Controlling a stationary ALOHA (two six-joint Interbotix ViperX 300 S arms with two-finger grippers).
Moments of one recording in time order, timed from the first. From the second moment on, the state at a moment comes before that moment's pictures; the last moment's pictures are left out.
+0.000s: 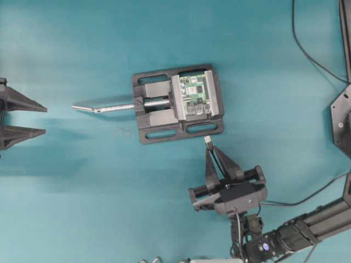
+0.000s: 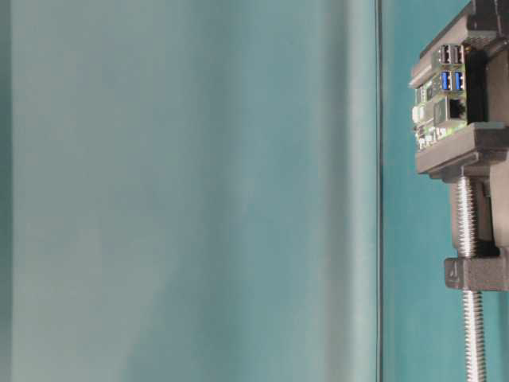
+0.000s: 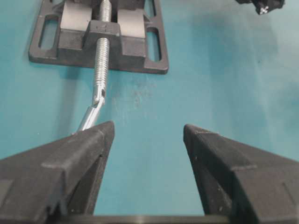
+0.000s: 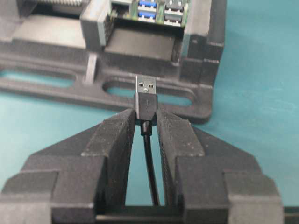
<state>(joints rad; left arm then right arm) -0.02 -1.12 1.58 -0.06 -0.14 -0.13 0.66 0.65 0.26 2.02 -1.72 -0.62</state>
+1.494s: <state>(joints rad) -0.02 -1.12 1.58 -0.06 -0.14 -0.13 0.59 0.57 0.29 2.03 -1.72 -0.71</state>
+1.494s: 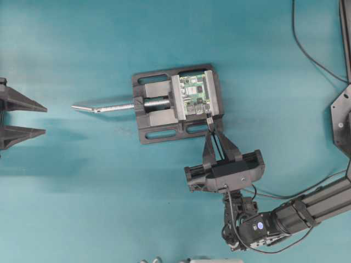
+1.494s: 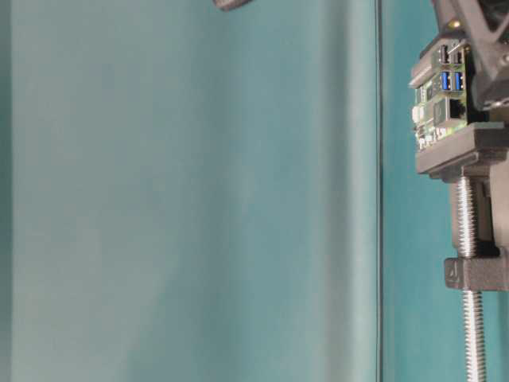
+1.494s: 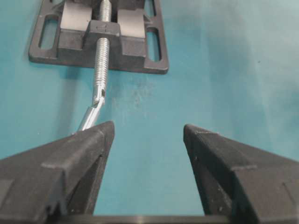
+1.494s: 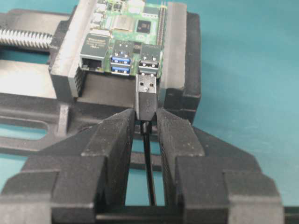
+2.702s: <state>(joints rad) -0.02 -1.12 1.58 -0.06 -0.14 -0.13 0.55 0.57 0.29 2.03 -1.71 -0.74</state>
